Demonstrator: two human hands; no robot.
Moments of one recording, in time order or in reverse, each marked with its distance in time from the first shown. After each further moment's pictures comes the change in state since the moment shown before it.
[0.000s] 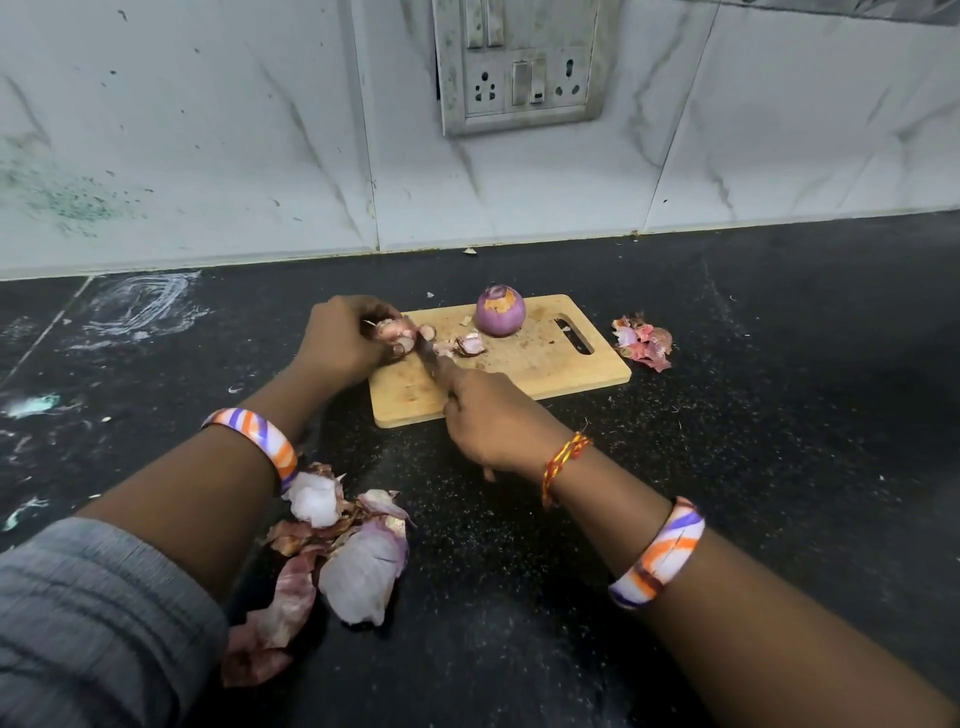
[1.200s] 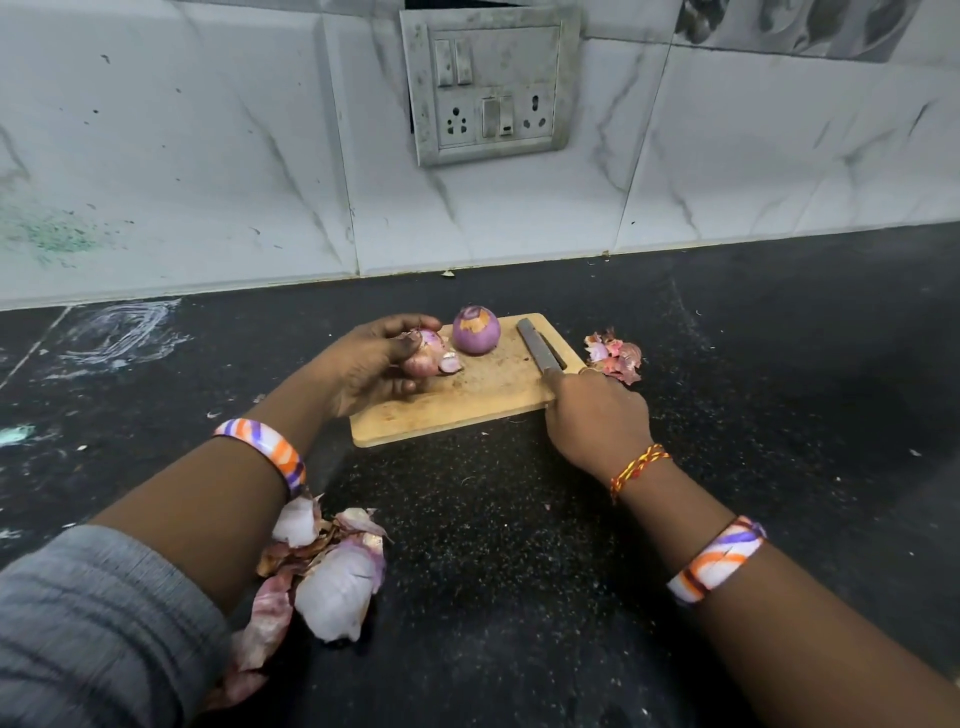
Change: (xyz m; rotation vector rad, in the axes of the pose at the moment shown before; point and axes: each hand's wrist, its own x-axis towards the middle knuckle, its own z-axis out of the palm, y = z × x) left_hand -0.005 0.042 0.010 -0.893 -0.461 -0.372; right_hand -0.016 0.080 -0.030 -0.515 0.326 0.279
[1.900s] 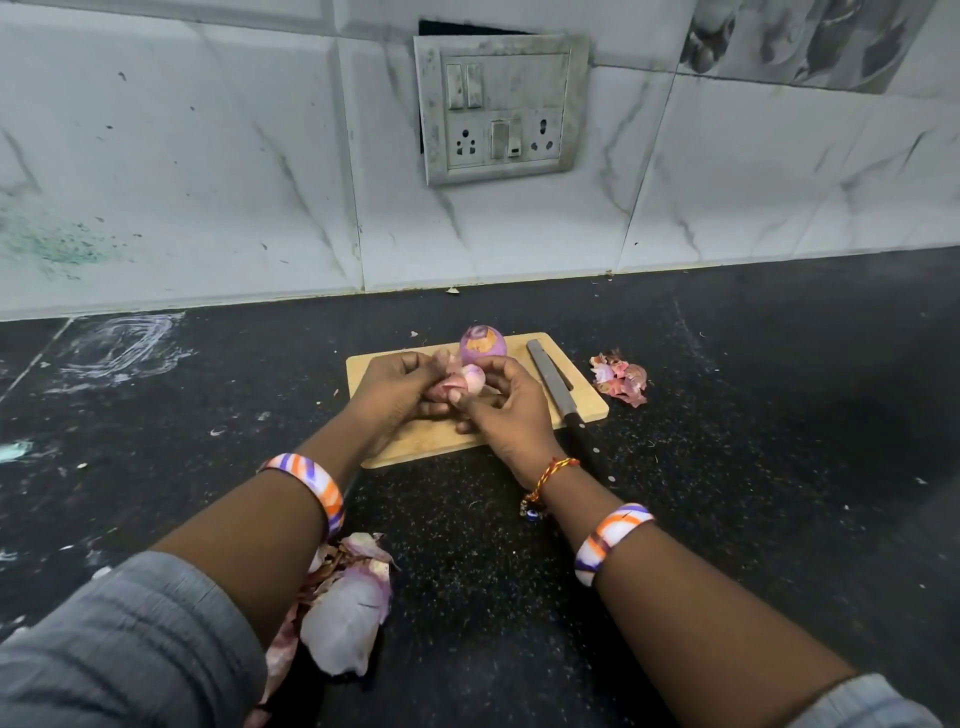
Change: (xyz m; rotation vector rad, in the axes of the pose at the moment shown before) left_hand 0.013 -0.022 0.015 -0.009 0.161 0.113; right_hand 0.033 -0.061 0.034 1.560 0.031 0.040
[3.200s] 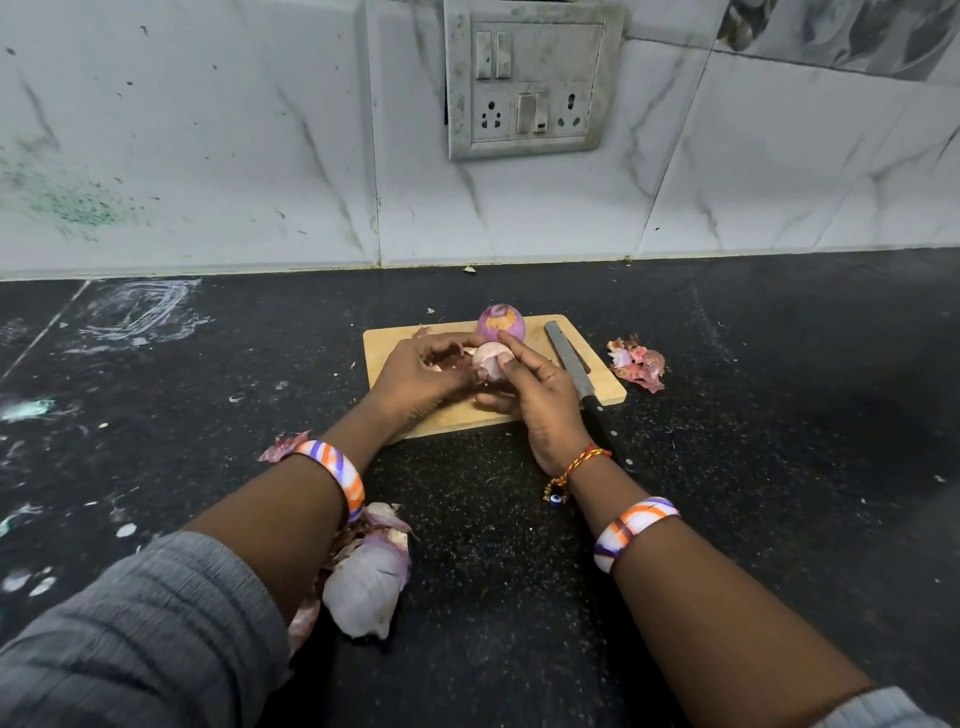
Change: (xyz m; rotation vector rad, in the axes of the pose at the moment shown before) left_hand -0.005 -0.018 -0.009 0.221 -0.105 0.327; right_hand -0.002 0.003 -0.007 0.291 -0.042 0.084
